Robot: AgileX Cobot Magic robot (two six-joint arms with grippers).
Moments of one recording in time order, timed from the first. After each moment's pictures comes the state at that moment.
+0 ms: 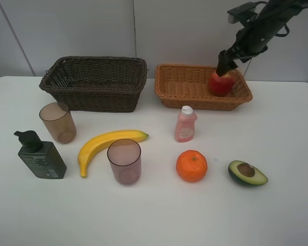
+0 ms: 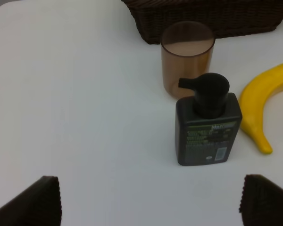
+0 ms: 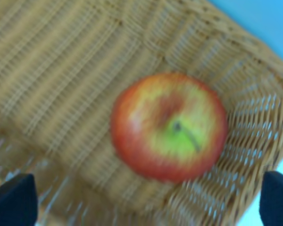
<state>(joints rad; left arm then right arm) -0.10 -0.01 -0.42 -0.02 1.08 0.00 0.10 2.07 -1.76 0.08 0.91 -0.64</state>
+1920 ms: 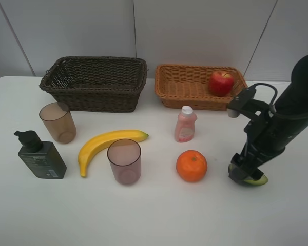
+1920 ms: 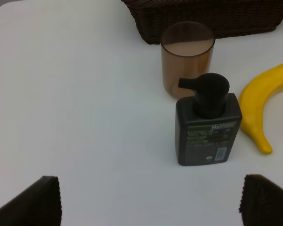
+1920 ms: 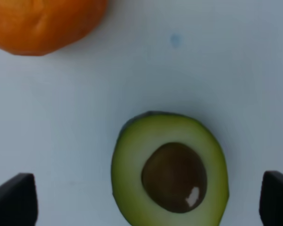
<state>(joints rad) -0.10 -0.01 -0.42 -0.02 1.08 0.00 0.36 1.53 -0.71 0.01 0.69 -0.52</state>
